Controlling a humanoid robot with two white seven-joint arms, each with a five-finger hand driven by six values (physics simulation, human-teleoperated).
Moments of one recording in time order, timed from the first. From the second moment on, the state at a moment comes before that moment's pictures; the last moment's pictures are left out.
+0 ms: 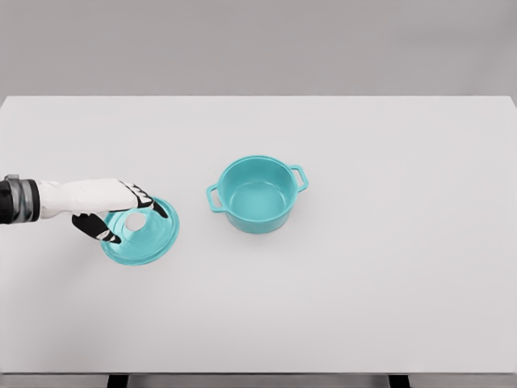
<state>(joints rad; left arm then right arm) -0.60 0.95 -0.79 -1.53 -0.15 -0.45 -0.61 0.01 0.00 0.51 -0.09 0.16 -0.04 0.31</state>
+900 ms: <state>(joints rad) -0.60 0.94 -0.81 -1.51 -0.17 -0.44 -0.61 0.01 0.00 0.51 -0.09 0.16 -0.04 0.31</state>
